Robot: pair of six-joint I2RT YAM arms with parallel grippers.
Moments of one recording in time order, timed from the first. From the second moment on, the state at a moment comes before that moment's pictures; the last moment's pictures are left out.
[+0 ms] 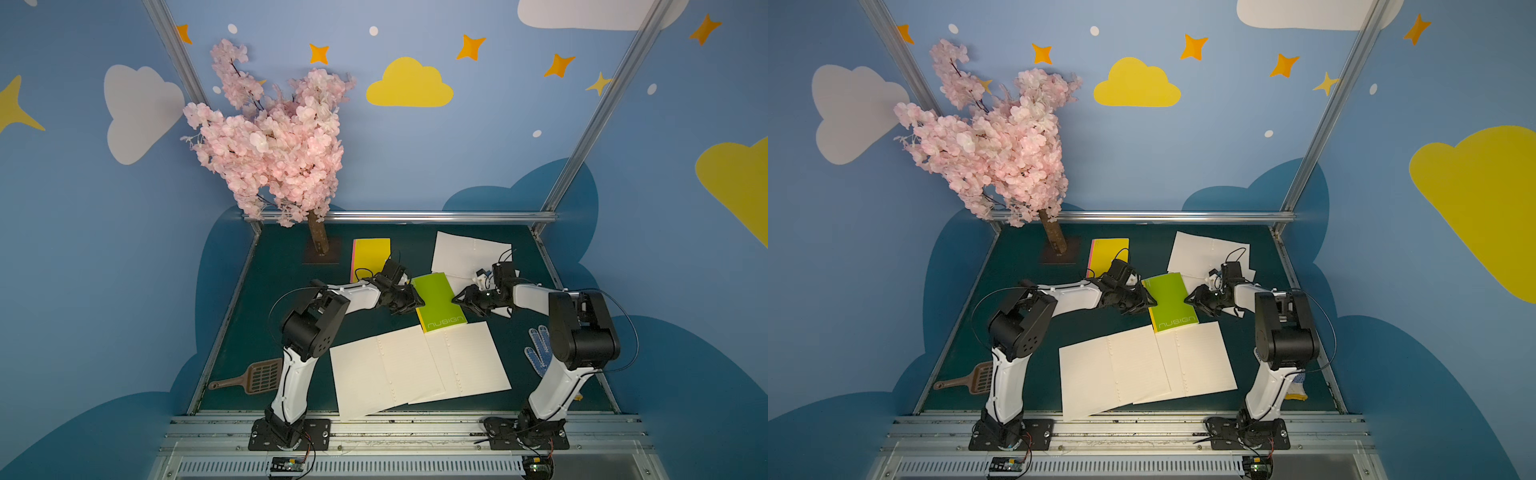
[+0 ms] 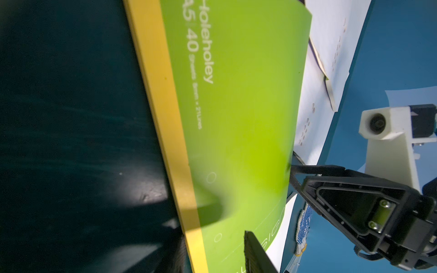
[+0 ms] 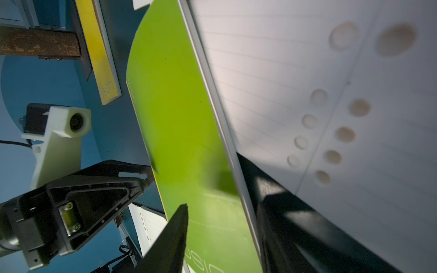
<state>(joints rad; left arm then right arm) -0.60 2.10 1.32 -0.13 0.50 -0.93 0.12 1.84 0.98 -0.28 -0.67 0.46</state>
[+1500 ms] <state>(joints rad) -0.56 2.11 1.31 0.19 0.68 -1.04 0.12 1.84 0.98 -0.24 -0.67 0.47</state>
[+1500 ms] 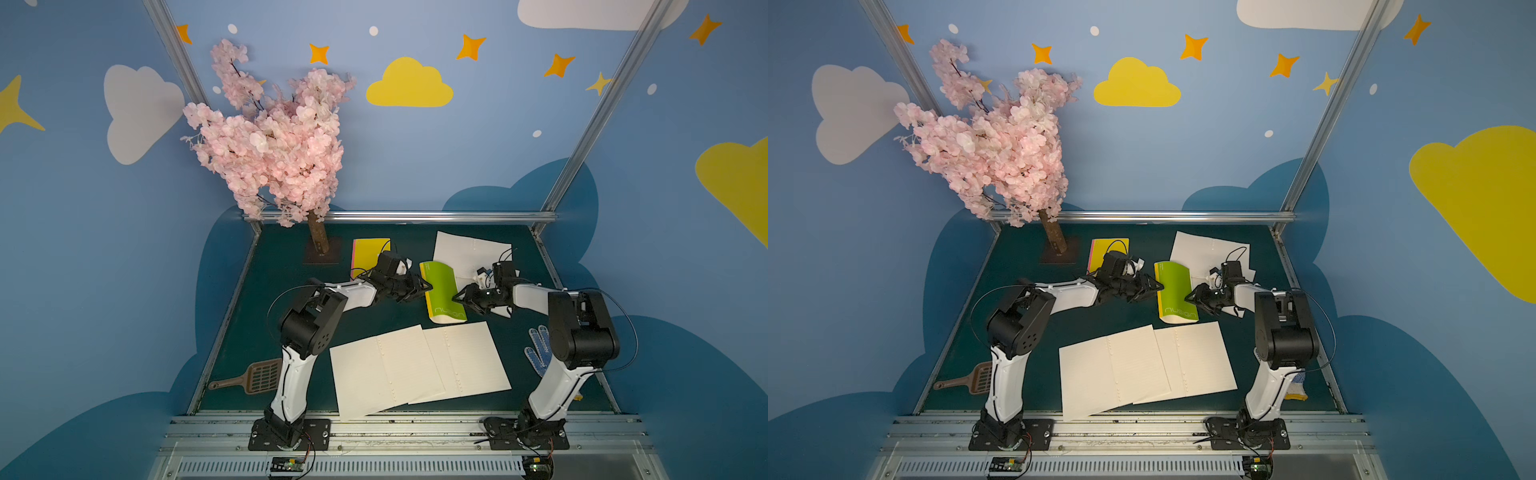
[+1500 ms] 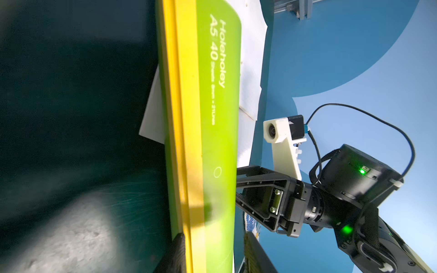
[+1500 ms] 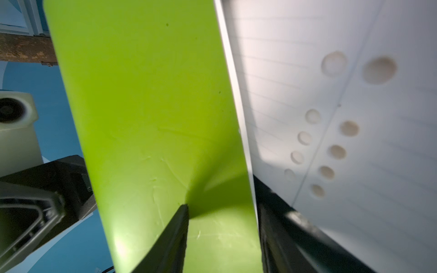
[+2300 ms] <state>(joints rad) -0.60 2.10 1.36 -0.08 0.66 -0.87 0.14 1.86 0.97 -0.21 -0.73 0.47</state>
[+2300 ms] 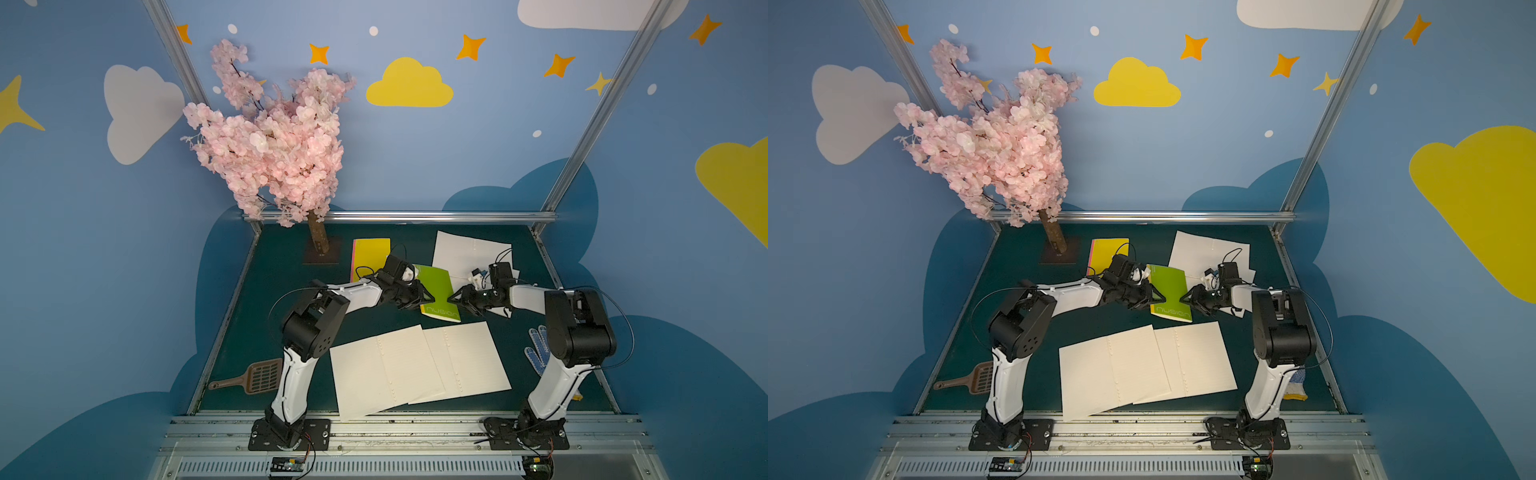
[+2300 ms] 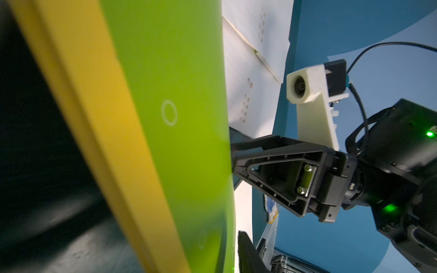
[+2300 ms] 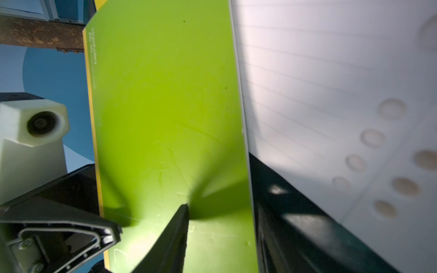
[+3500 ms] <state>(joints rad) -0.52 1.79 1.32 -0.30 0.62 -0.72 0.13 1.81 0.97 -0.26 -0.73 0.46</state>
